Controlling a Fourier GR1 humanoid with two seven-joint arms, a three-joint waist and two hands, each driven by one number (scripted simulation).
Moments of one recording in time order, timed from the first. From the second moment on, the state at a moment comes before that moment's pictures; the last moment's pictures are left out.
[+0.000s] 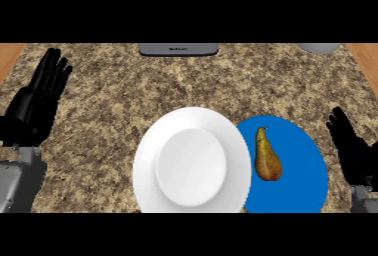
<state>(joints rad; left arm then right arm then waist) -0.28 0.37 0.03 -1.56 0.21 0.07 0.04 -0.05 -0.45 0.07 -1.33 -0.30 -0.20 -0.04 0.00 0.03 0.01</state>
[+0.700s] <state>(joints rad) -0.11 0.32 -0.05 -1.40 0.13 0.04 -0.05 -0.27 -0.20 0.38 -1.33 0.33 -0.81 0.01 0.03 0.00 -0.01</state>
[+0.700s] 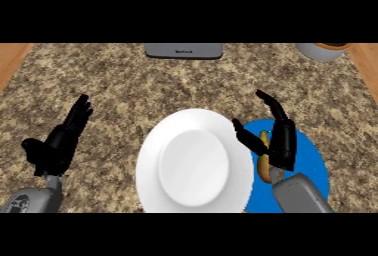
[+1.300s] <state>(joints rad) 0.00 0.31 -0.03 -1.38 0.12 0.03 -0.13 -0.07 -0.02 0.45 -1.36 1.01 -0.97 0.28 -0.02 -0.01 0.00</state>
